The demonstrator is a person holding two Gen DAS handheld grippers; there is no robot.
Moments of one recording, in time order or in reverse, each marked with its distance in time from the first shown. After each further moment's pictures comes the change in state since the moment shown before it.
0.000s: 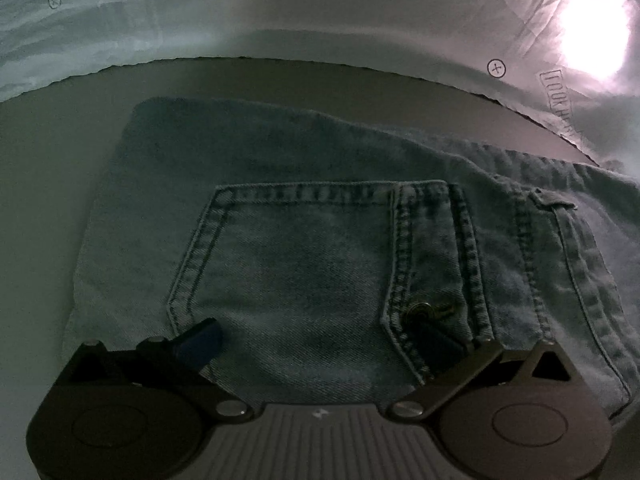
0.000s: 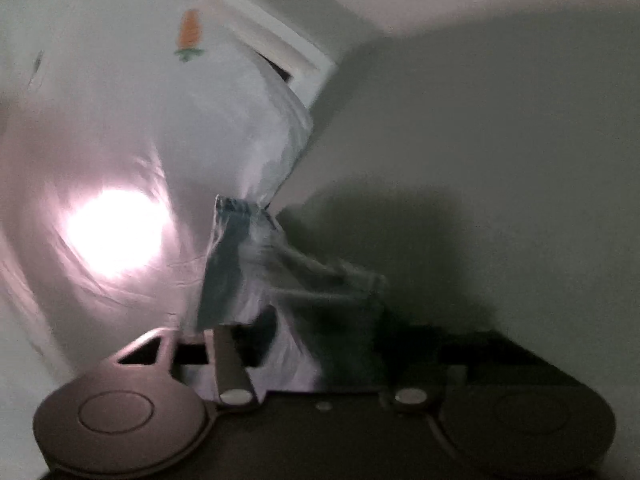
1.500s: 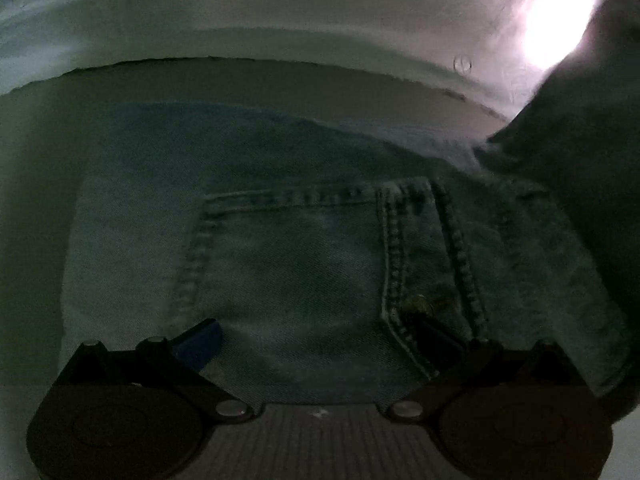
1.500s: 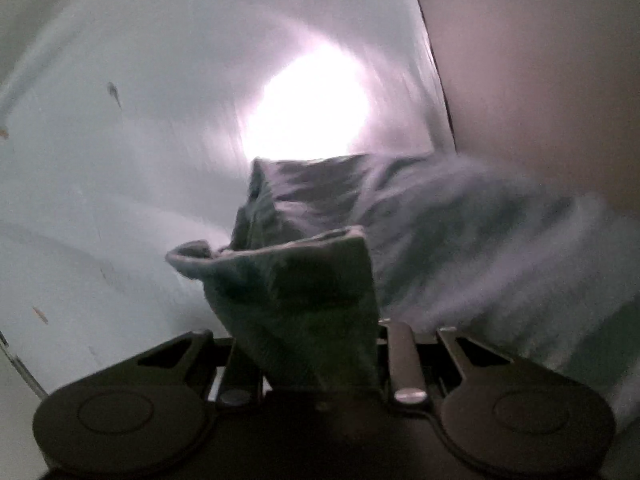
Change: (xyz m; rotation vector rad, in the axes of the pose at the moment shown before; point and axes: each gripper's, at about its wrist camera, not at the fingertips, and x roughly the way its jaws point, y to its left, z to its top) left arm -0.012 0.034 0.006 0.030 -0.016 -0.173; right arm 0.042 0.156 -0.159 0.644 0.292 0.643
